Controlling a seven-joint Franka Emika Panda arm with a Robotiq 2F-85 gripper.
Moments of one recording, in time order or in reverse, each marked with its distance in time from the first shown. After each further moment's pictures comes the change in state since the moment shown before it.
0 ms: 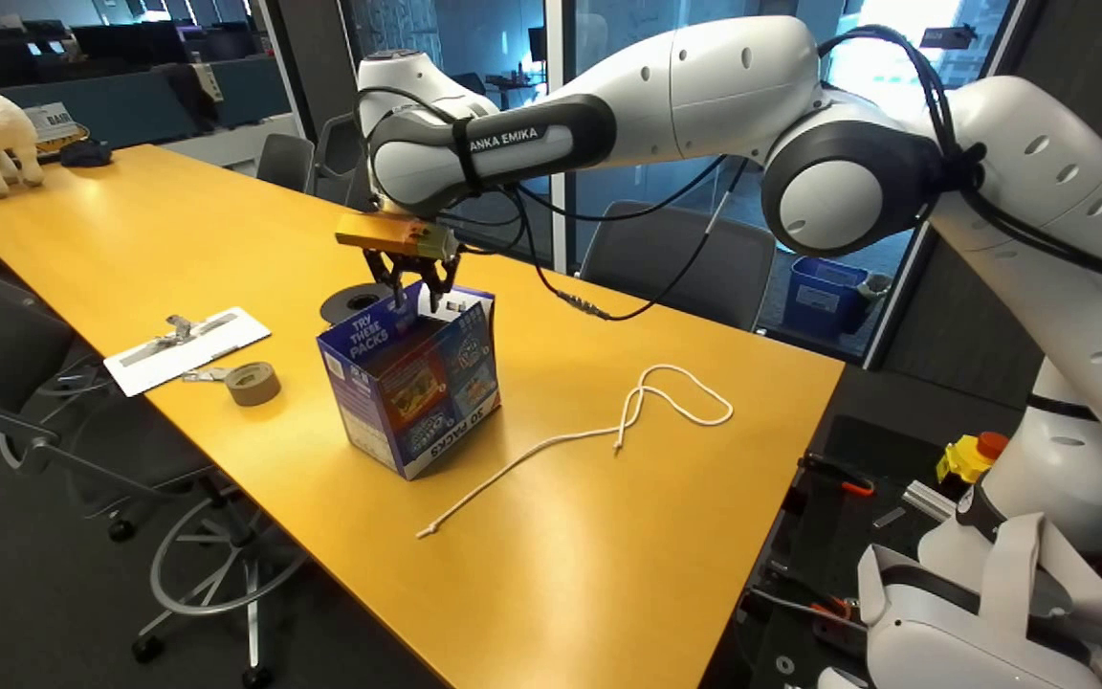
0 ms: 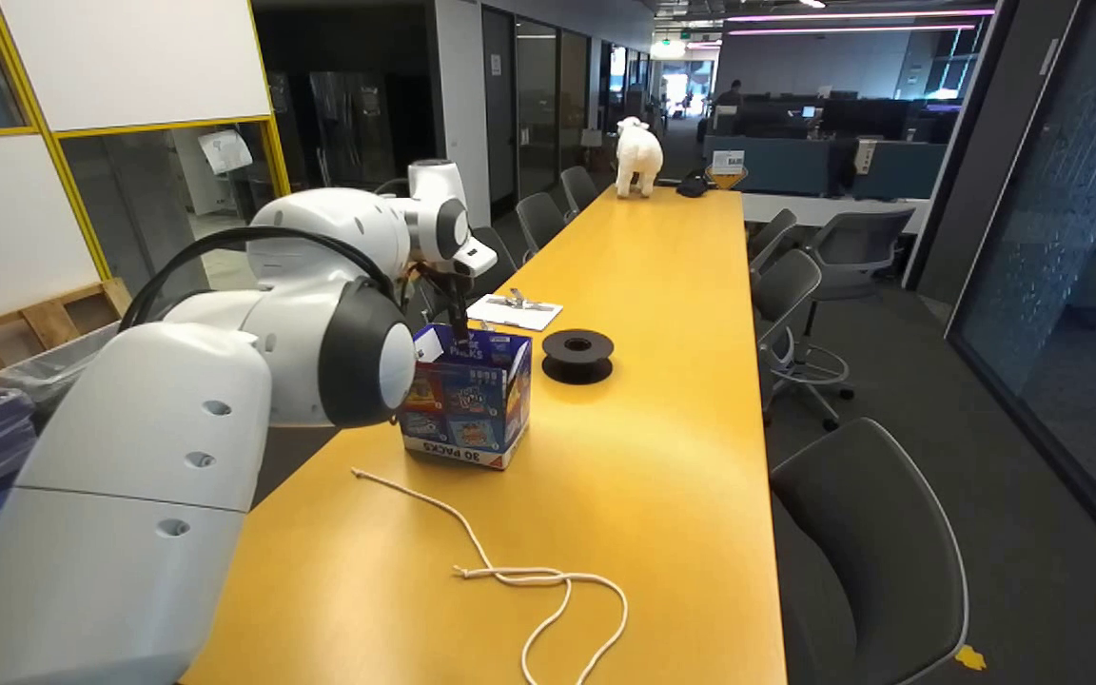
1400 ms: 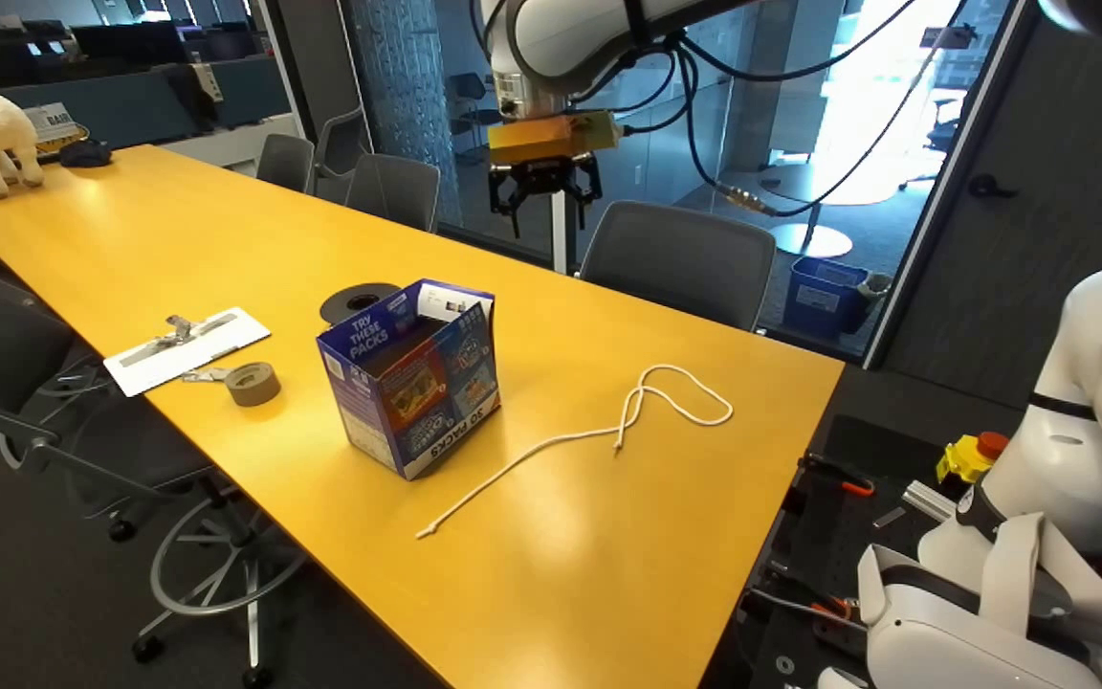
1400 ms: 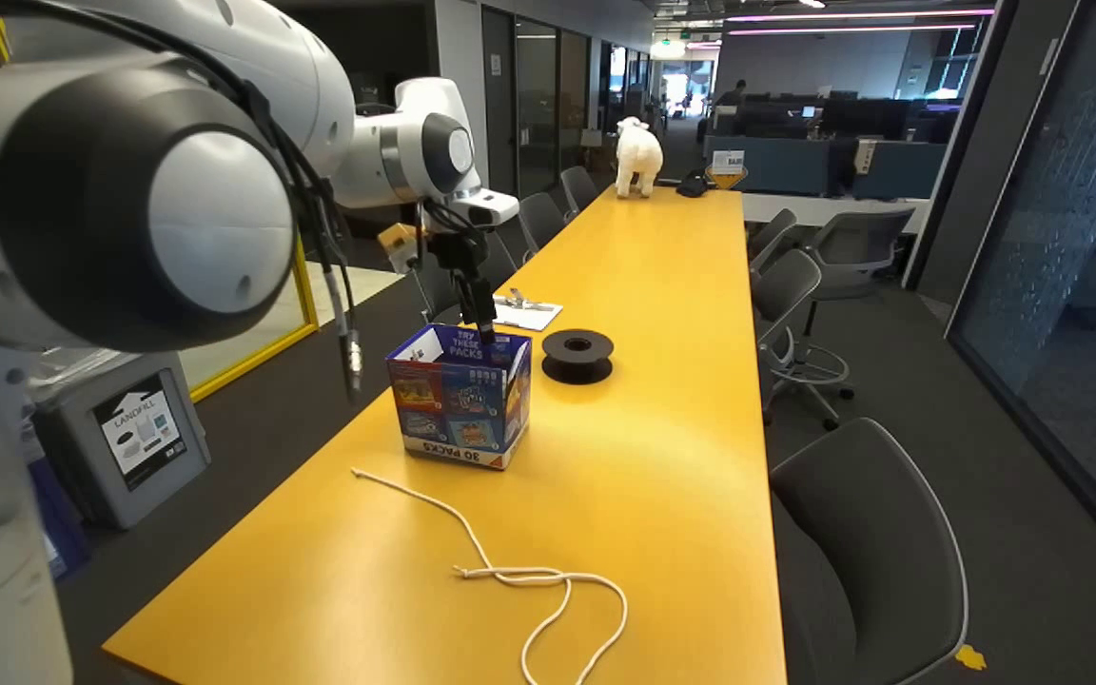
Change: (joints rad) arm -0.066 -0.674 -0.031 -0.754 -0.102 -0.075 -0.265
